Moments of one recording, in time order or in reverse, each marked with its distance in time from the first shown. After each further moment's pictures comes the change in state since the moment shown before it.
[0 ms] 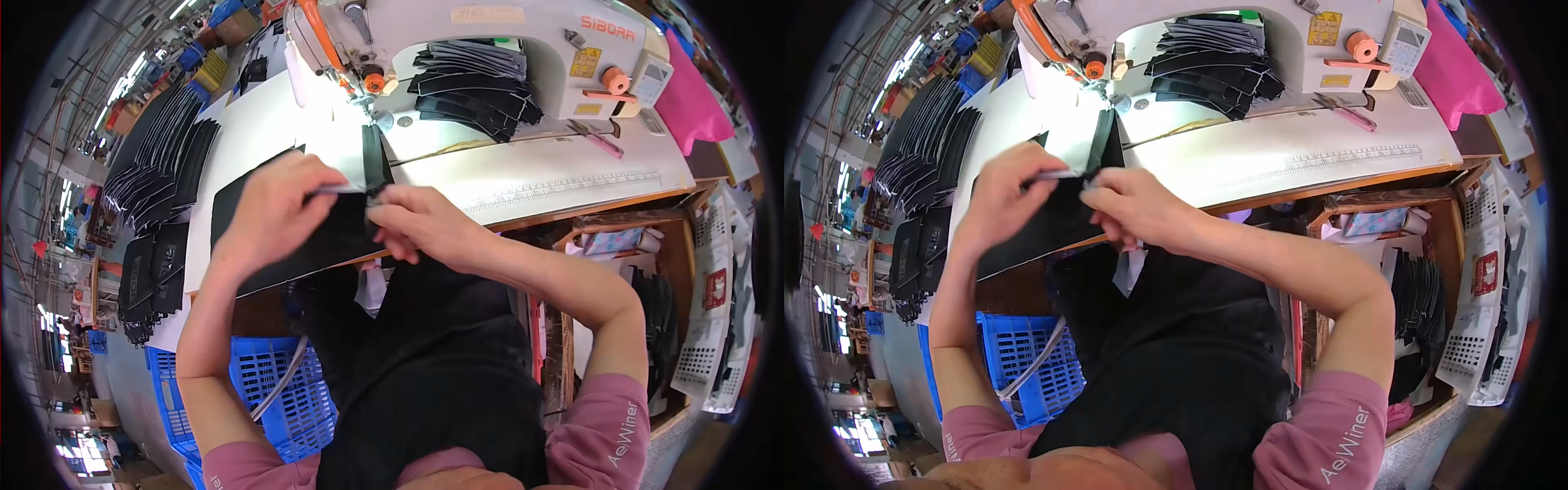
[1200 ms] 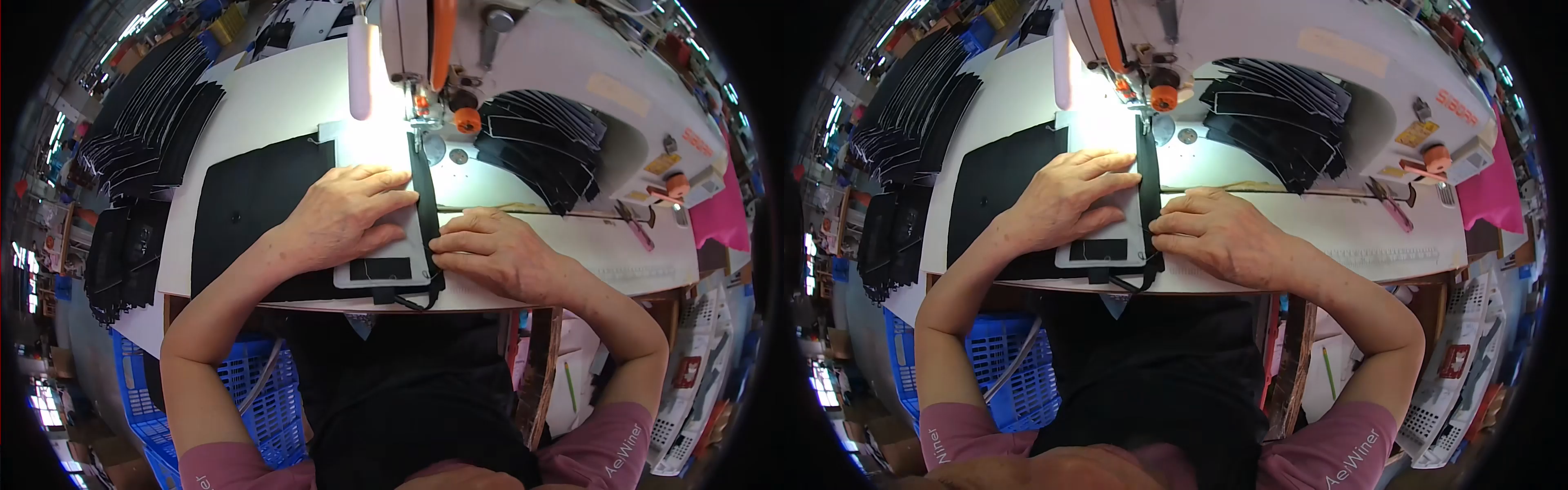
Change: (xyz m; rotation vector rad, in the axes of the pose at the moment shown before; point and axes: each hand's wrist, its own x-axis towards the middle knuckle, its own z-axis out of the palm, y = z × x) left_hand 0.020 -0.070 0.066 0.107 -0.019 0.224; right_hand 0.037 -0.013 -0.079 -1.376 -0.269 -0.849
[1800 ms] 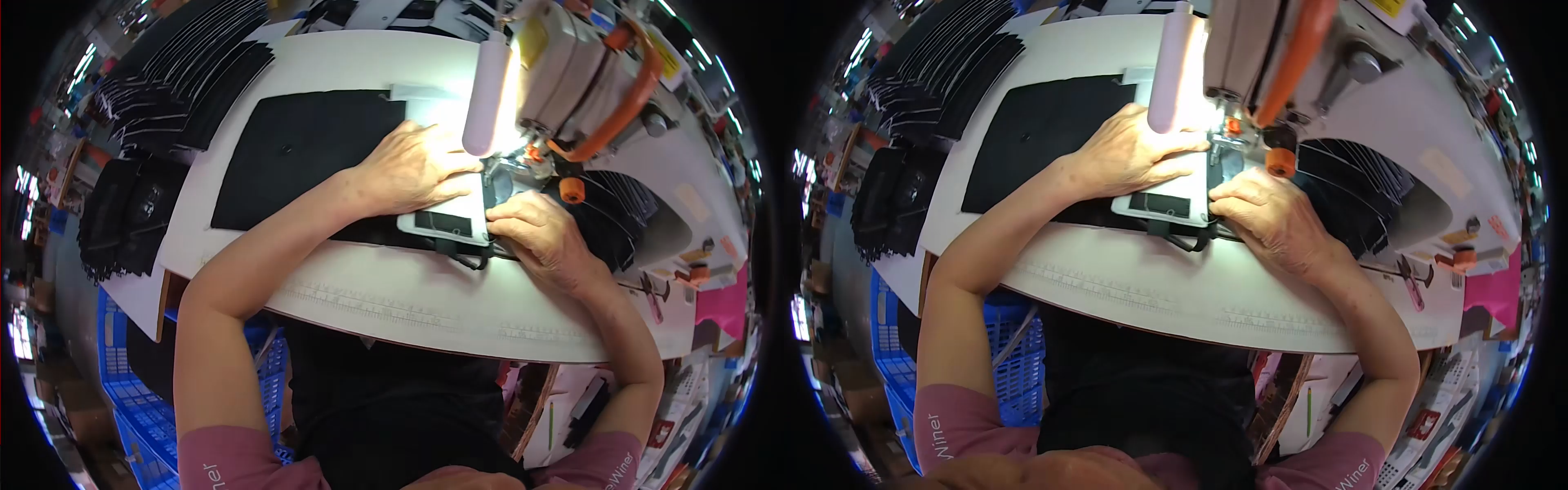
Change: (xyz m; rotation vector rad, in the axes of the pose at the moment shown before) left_hand 0.031 -0.076 0.035 0.063 0.177 -0.047; right_hand 0.038 0.062 0.003 0.010 0.009 0.094
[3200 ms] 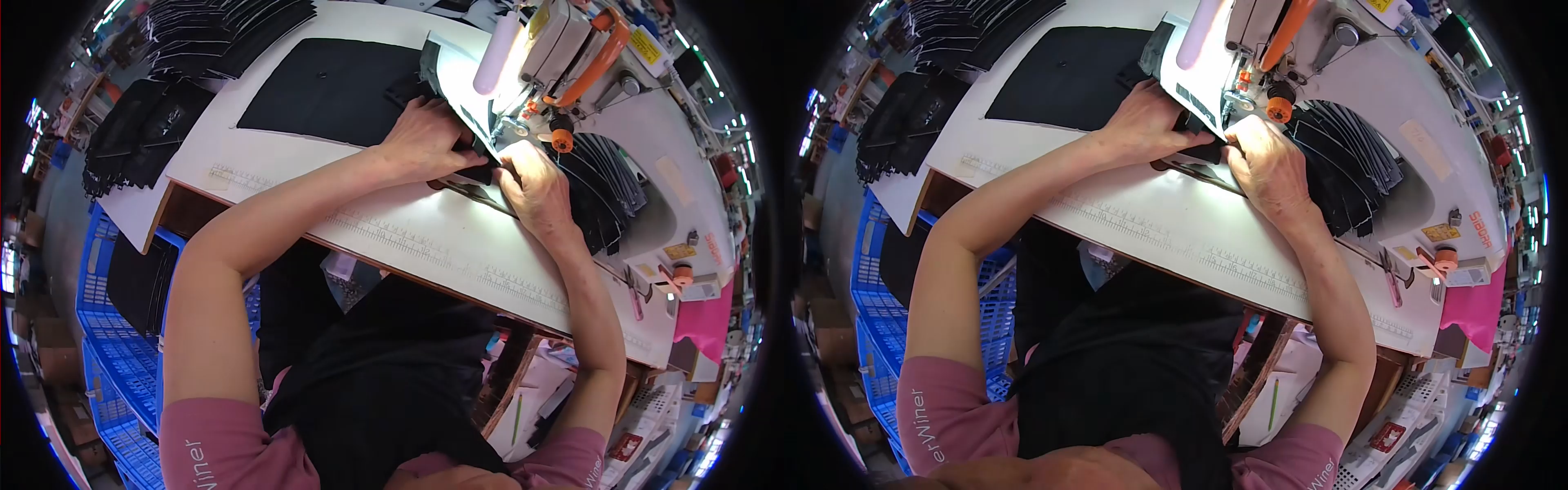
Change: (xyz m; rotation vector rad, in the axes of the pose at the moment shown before) left_hand -0.012 0.039 0.021 0.050 0.174 -0.296; right_hand 0.004 0.004 0.020 -0.224 0.249 0.127
